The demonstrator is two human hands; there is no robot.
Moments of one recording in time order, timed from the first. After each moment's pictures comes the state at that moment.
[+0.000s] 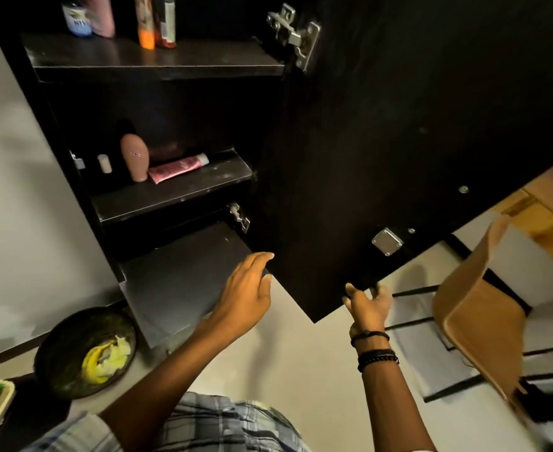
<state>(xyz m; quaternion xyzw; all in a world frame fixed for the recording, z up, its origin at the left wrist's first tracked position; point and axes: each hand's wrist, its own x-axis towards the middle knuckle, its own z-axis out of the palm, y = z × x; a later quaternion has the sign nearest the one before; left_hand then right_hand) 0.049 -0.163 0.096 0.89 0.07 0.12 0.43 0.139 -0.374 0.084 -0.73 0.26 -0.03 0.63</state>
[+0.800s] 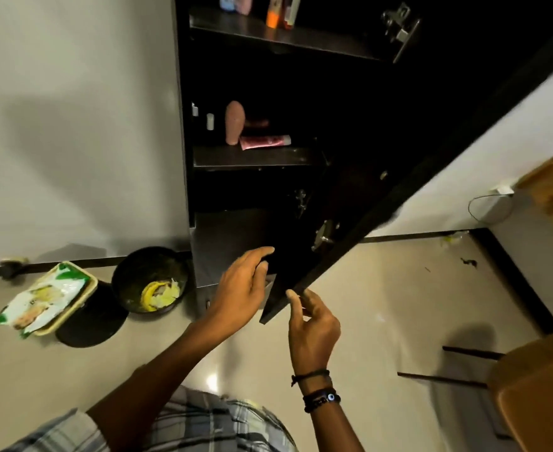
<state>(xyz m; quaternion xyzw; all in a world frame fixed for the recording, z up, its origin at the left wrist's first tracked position) -0.051 -0.175 0.096 0.82 0.23 0.22 0.48 -0.001 -0.306 0.079 -0.87 -0.15 -0.04 0.46</state>
